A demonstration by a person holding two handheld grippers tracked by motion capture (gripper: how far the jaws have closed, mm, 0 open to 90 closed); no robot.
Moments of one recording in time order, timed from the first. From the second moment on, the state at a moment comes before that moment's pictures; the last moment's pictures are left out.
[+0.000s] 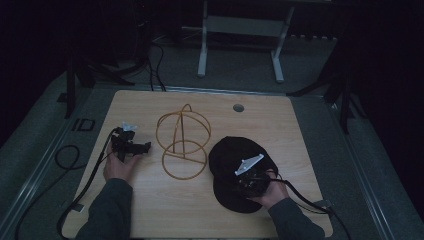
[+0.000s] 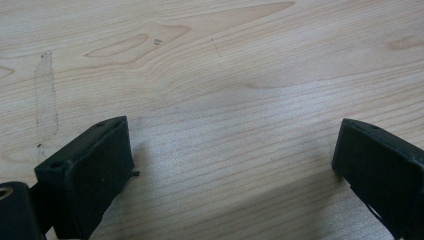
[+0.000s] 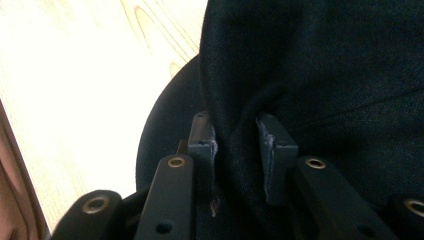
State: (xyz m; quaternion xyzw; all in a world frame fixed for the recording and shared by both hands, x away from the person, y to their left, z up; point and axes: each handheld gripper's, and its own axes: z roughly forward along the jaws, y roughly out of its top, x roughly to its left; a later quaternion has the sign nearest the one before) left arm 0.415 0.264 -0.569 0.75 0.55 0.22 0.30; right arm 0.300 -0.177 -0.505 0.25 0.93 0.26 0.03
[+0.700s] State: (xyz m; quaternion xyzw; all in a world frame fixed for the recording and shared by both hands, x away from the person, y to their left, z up) left arm 0.415 0.264 -0.569 0.75 0.55 0.22 0.30; right arm 0.300 -0.171 -0.501 0.25 0.93 0.27 0.04
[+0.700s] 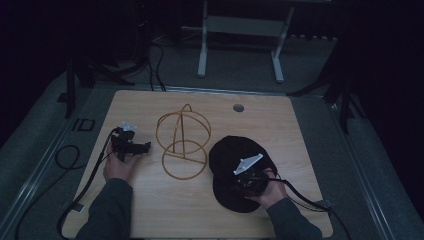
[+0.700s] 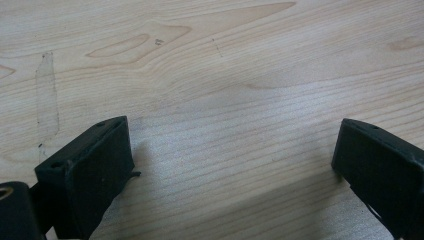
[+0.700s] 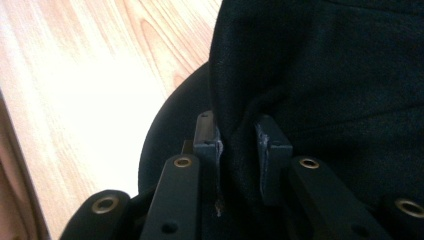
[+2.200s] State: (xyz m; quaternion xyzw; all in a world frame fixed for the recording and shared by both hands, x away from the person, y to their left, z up) left arm 0.415 0.265 -0.568 0.75 0.55 0.22 0.30; right arm 0.310 -0.179 -0.457 0.22 0.94 0.27 0.07
